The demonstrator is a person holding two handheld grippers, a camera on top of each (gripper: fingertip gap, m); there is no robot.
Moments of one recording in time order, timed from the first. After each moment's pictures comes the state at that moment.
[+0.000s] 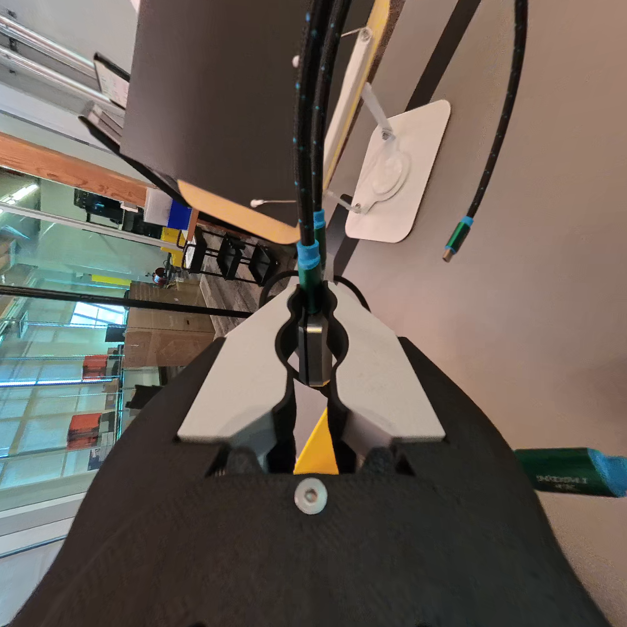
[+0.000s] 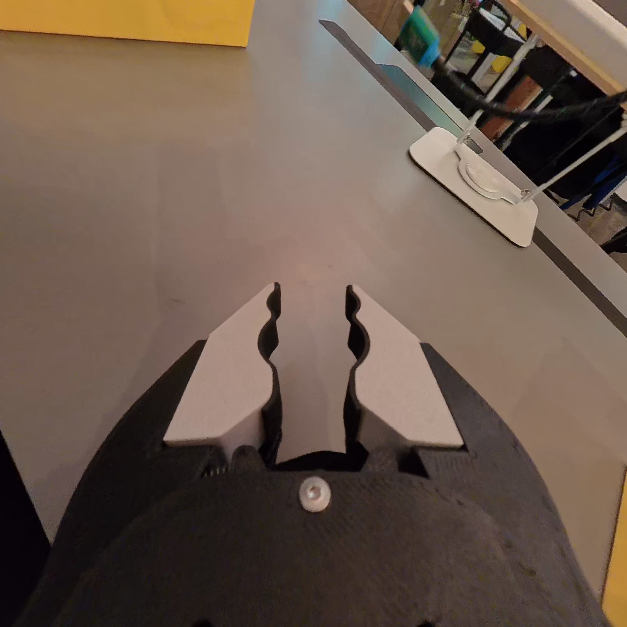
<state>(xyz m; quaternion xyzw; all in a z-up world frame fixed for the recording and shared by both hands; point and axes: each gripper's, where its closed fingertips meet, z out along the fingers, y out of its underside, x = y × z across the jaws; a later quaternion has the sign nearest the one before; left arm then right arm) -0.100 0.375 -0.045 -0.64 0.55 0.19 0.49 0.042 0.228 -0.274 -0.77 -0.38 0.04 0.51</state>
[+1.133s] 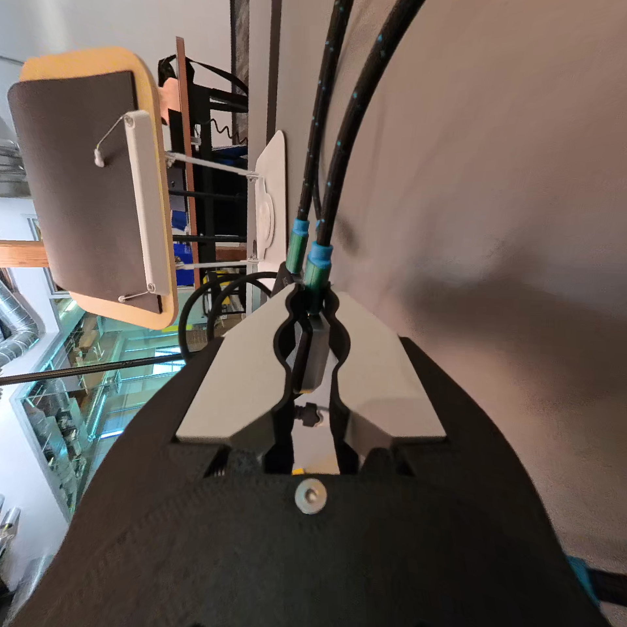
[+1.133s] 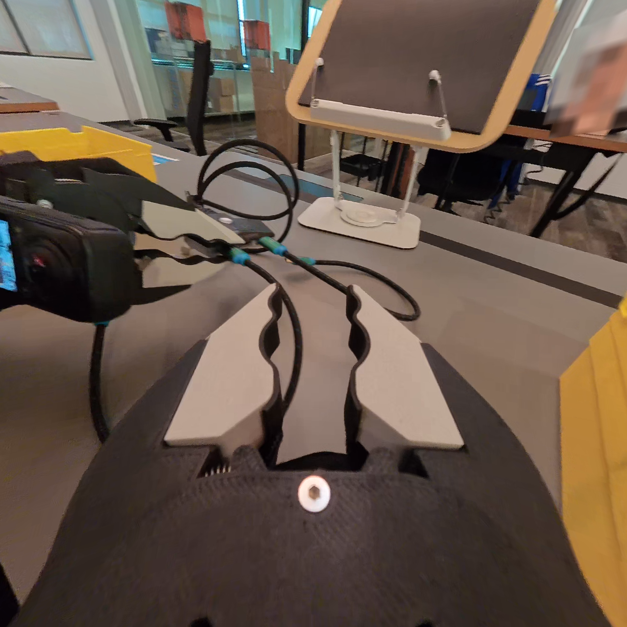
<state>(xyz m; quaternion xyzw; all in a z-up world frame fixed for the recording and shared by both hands) 0.022 0.328 -0.263 -0.54 0.64 0.27 0.47 0.135 0.243 -0.205 -0.74 -0.19 0.11 0.64</state>
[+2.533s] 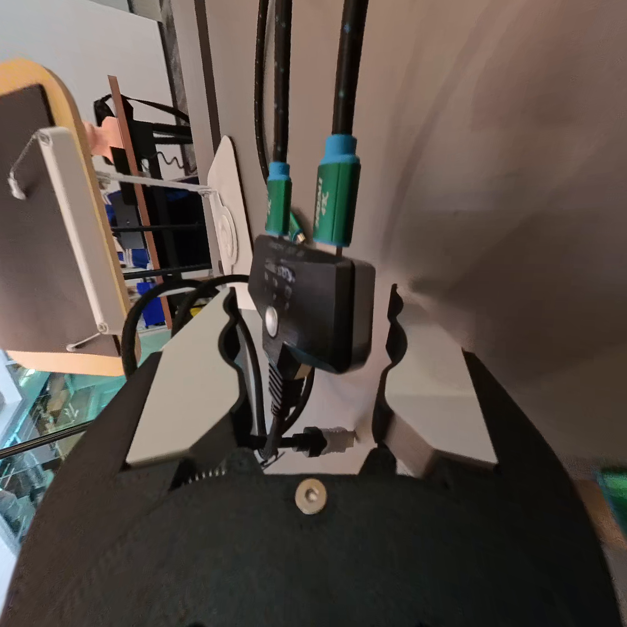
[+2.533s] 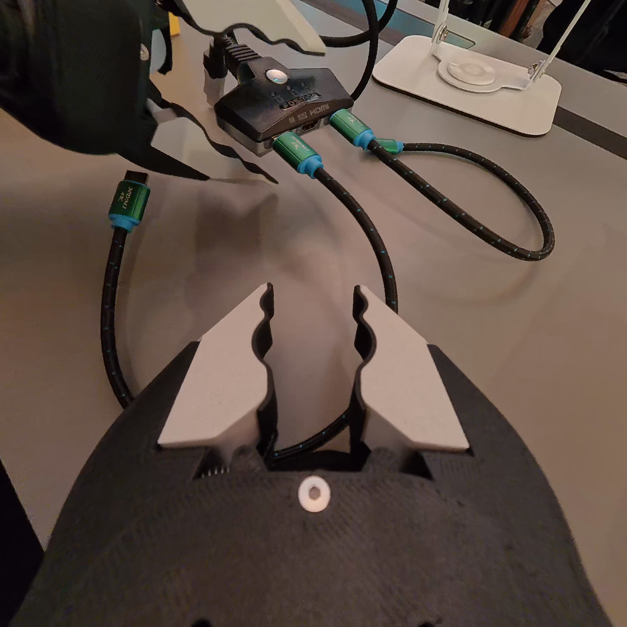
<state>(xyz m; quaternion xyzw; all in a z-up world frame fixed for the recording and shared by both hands) 0.014 0.352 -0.289 -0.52 0.71 0.24 0.42 0.099 0.238 -0.294 -0.82 -0.28 0.12 0.48</state>
